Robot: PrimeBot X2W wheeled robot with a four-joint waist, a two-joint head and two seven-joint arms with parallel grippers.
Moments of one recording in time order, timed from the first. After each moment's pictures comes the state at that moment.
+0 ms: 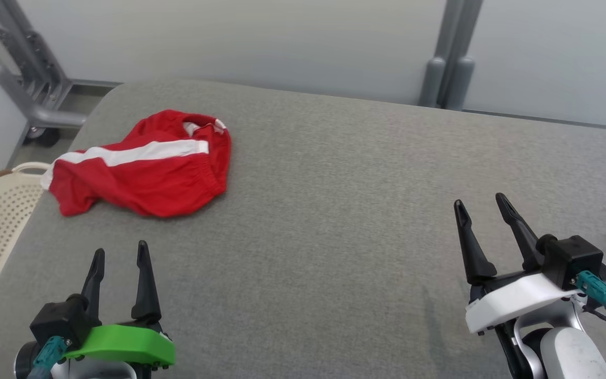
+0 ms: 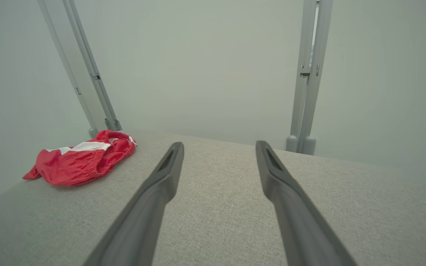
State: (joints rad) left arm -0.03 0.33 -0.35 0.05 -0.61 0.27 -0.26; right arm -0.04 -0.05 0.05 -0.06 0.16 0.13 -0.06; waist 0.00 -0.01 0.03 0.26
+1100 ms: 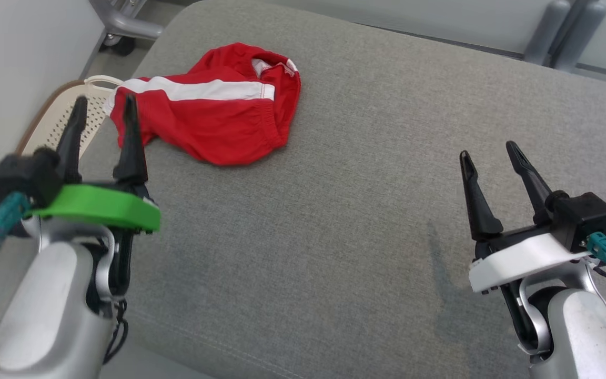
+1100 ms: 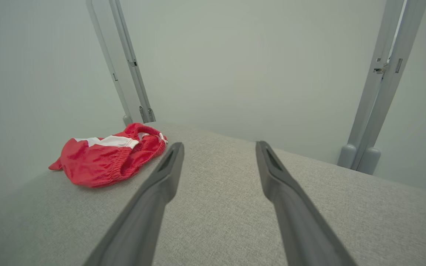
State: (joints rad) left arm -0.39 0.30 -0.30 0.09 -0.56 0.15 -0.17; right arm -0.14 -0.05 0.04 -0.14 0.08 0.13 0.00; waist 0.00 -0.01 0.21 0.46
